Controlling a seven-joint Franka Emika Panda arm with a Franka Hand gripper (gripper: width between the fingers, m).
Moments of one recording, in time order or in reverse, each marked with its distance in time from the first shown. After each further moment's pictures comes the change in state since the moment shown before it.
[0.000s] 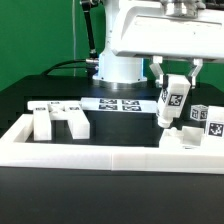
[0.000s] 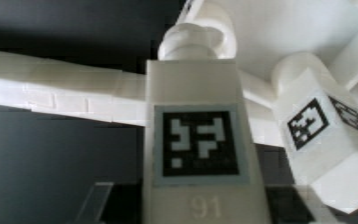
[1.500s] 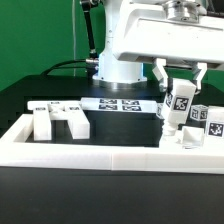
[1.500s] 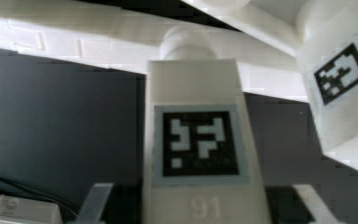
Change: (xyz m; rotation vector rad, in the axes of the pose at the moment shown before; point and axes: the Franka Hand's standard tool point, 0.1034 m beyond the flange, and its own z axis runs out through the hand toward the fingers) arm 0.018 -0.001 0.009 -0.028 0.165 -0.025
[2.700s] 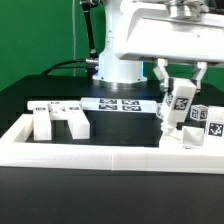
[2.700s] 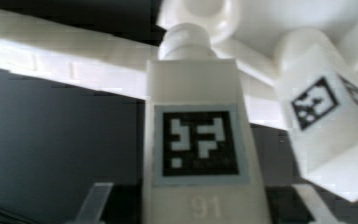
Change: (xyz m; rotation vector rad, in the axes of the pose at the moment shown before) arm -0.007 0.004 -0.003 0.046 -0.098 -0.056
